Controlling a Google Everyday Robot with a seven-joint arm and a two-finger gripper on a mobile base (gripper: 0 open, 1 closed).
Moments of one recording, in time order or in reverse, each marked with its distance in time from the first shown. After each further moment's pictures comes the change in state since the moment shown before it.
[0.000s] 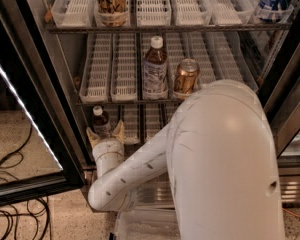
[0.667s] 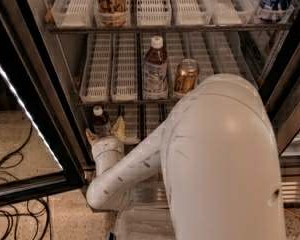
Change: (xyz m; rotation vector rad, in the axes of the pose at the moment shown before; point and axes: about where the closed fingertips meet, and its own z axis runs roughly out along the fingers) arm -0.009 -0.005 -0.002 0.014 0.008 -0.187
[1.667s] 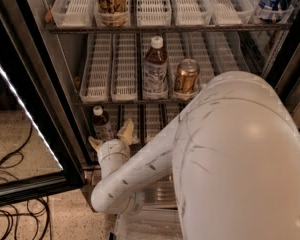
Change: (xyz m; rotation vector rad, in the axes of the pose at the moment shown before) arm 0.007 -0.013 -0.019 -0.003 0.050 -0.083
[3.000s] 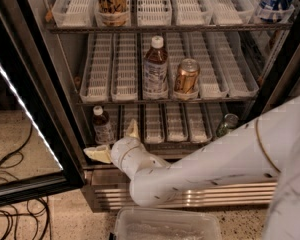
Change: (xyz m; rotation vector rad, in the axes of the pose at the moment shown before) arm -0.015 -0.007 -0.041 -0.393 0.015 0.139
